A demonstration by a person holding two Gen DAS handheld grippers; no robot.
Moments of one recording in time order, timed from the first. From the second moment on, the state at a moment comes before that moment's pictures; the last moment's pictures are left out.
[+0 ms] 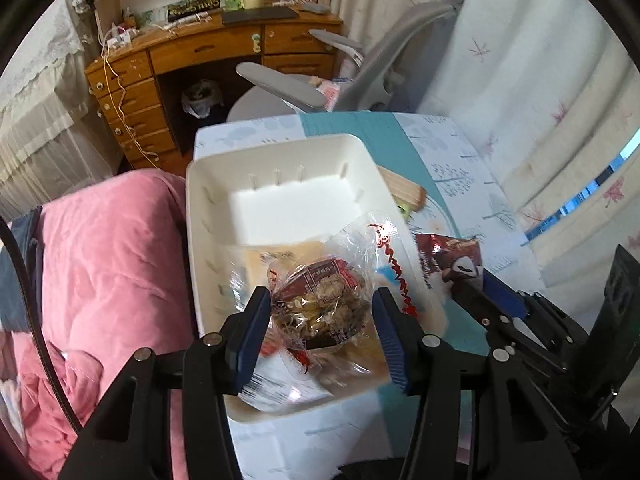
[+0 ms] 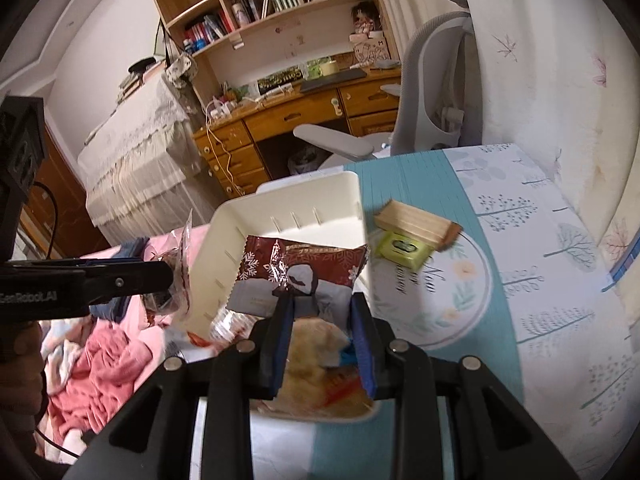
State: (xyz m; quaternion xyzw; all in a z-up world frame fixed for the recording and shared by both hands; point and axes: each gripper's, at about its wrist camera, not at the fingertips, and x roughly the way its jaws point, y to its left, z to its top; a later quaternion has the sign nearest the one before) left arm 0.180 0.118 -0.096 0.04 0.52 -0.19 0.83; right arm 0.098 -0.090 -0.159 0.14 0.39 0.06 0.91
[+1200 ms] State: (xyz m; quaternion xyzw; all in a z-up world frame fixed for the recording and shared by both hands) left arm 0.199 0.075 -0.107 -0.02 0.56 -0.13 0.82; right arm 0.124 -0.139 -0.158 0.18 0.41 0.07 0.89
